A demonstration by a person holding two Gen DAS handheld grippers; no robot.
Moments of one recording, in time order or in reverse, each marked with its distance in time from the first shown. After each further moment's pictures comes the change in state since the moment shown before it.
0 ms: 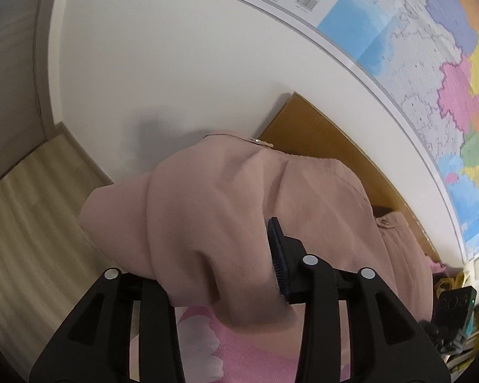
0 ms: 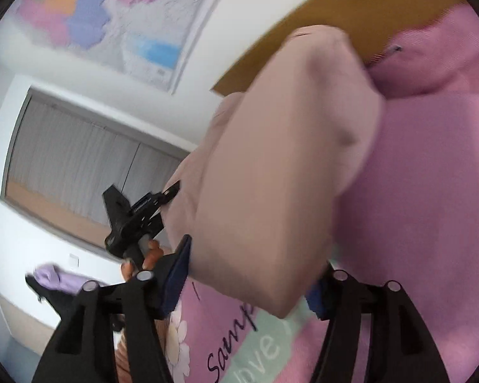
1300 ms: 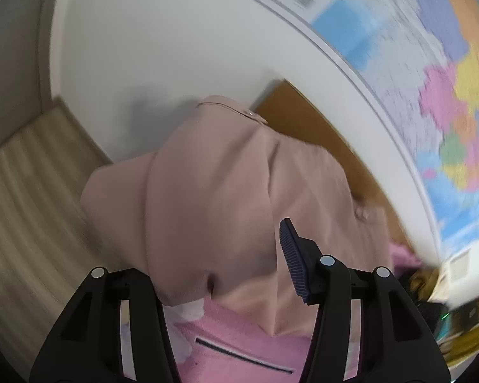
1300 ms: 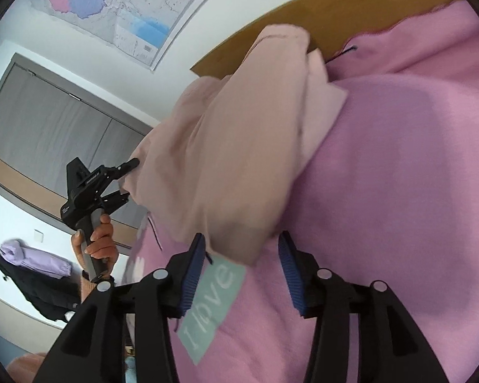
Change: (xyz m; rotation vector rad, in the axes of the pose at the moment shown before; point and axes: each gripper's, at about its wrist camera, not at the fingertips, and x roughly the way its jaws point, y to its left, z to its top) left arm -0.043 0.002 -0.019 -0.041 0.071 -0.045; right arm -0.009 0.015 -0.014 -0.126 0.042 -0.213
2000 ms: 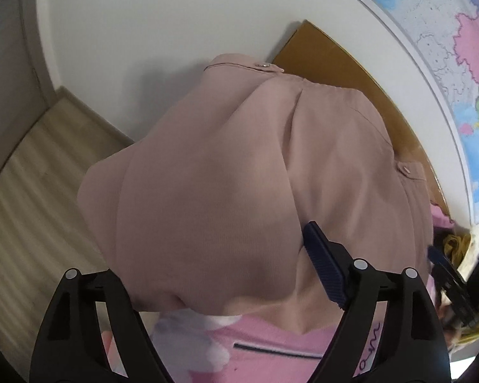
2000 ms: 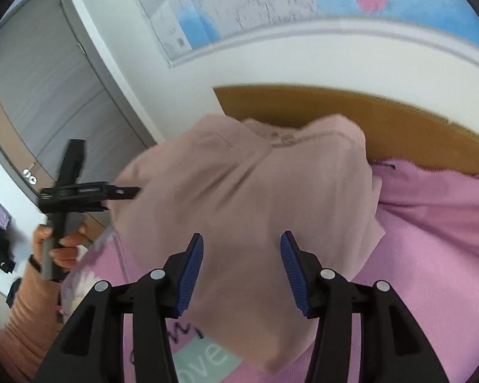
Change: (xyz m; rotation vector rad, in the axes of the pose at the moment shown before) left arm 0.040 0.022 0.009 0.067 0.230 0.081; right arm 0.040 0.069 0.055 -0.337 -0.086 -0.244
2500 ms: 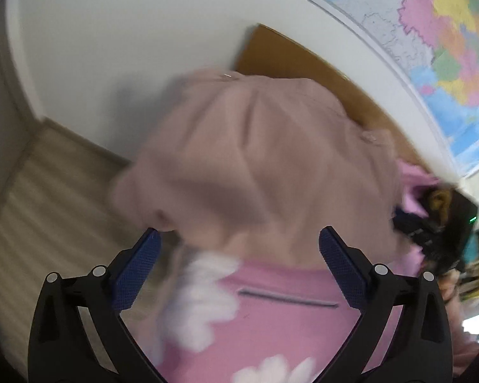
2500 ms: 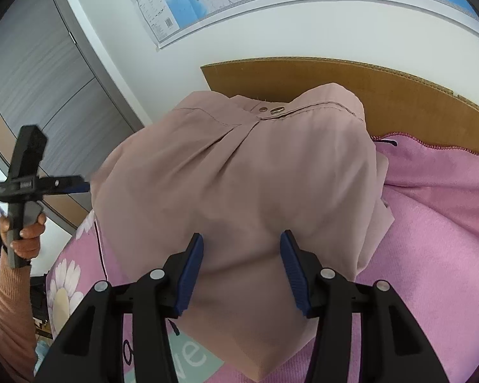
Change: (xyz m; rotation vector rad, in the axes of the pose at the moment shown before) left arm -0.063 0.012 -0.016 0.165 -0.011 -0.030; right arm 0.014 -0.008 -0.016 0.001 0.029 -0.007
